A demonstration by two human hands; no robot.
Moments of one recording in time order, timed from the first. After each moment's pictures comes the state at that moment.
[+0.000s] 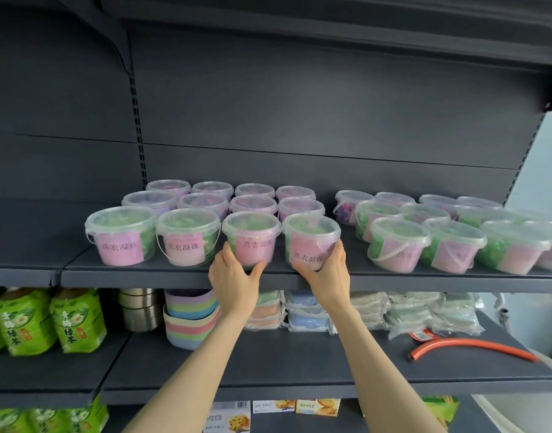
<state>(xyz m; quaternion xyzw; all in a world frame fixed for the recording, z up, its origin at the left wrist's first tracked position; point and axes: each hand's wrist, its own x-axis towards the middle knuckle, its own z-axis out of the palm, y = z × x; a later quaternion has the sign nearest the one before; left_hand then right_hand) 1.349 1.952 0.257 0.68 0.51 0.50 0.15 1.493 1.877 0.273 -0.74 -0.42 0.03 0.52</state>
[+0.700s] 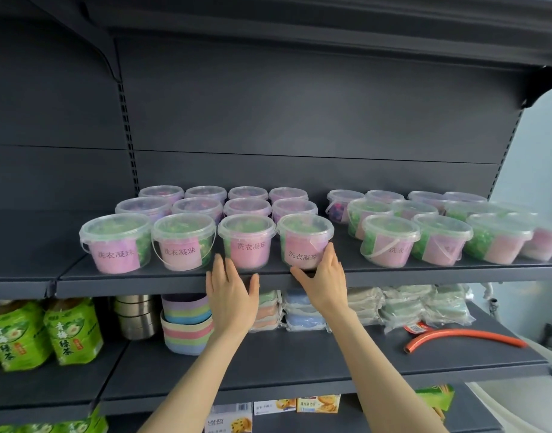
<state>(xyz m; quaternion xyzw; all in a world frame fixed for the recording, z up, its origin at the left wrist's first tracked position) 1.332 1.936 0.244 0.76 0.50 0.40 0.09 1.481 1.863 0.274 -0.79 -0.44 -0.03 0.42</state>
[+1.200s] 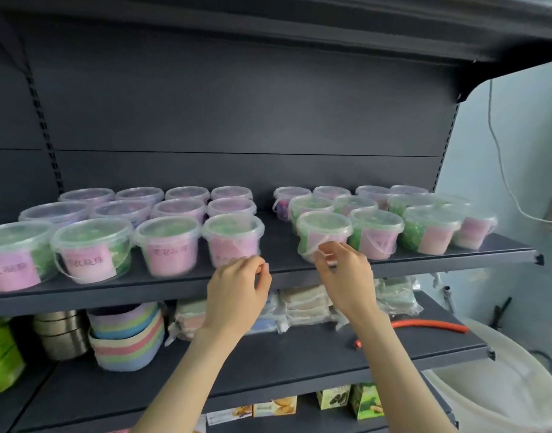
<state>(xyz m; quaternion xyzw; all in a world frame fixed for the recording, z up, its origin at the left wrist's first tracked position) 1.421 1.845 0.301 0.83 0.27 0.49 0.03 1.581 1.756 0.313 -0.77 -0.45 -0.14 0.43</state>
